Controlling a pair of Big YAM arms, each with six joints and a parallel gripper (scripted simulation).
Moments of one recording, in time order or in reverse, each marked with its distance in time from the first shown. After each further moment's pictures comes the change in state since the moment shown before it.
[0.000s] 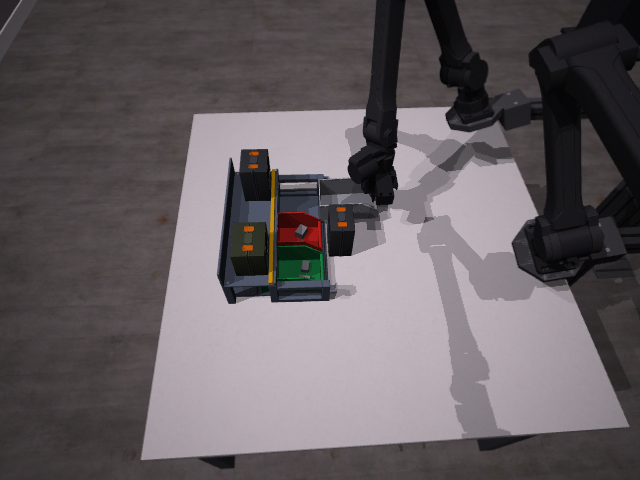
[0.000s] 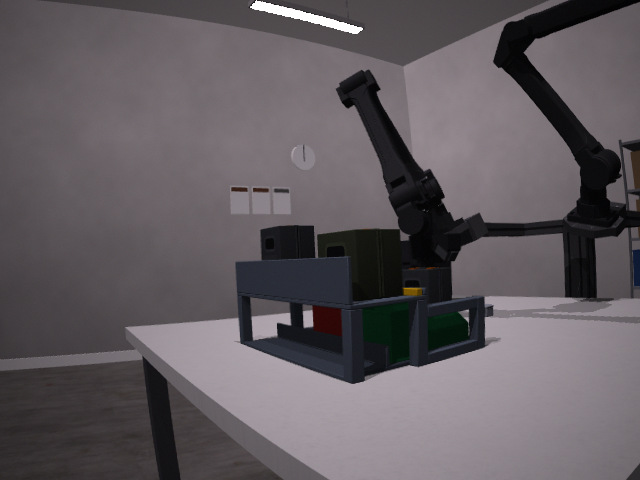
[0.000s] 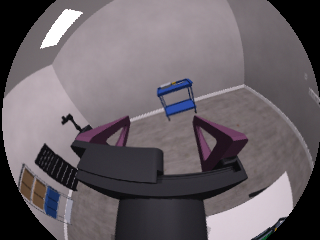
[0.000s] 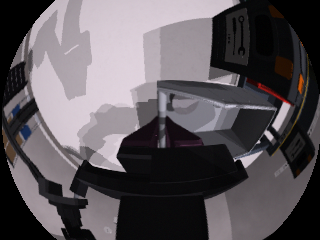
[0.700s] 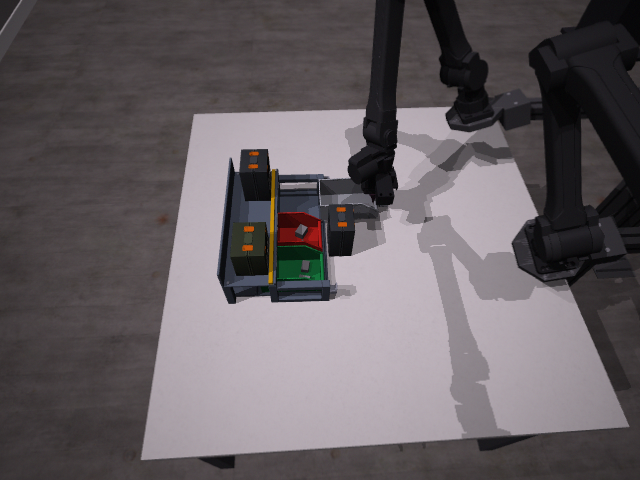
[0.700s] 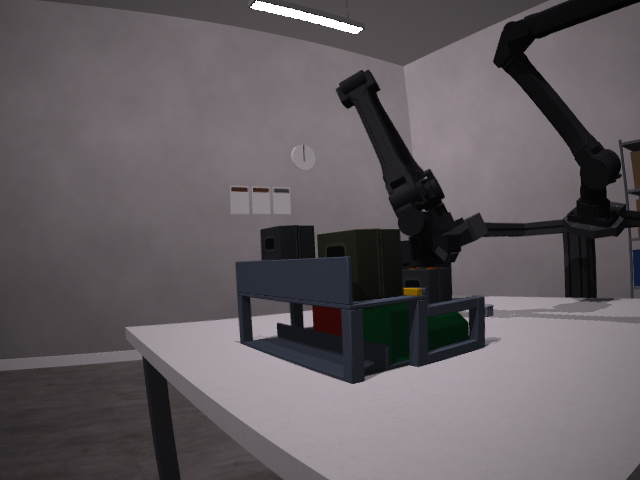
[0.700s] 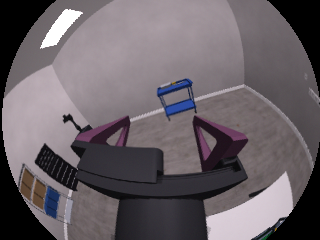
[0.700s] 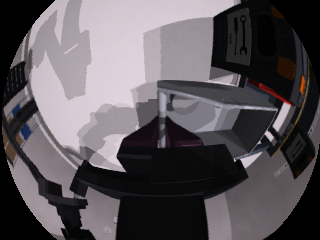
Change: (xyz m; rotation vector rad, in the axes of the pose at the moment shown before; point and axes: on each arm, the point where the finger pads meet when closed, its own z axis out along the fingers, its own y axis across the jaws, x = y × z) left arm 0.000 0.000 0.000 0.000 0.000 0.000; right arm 0.000 0.000 0.002 -0.001 0.001 -0.001
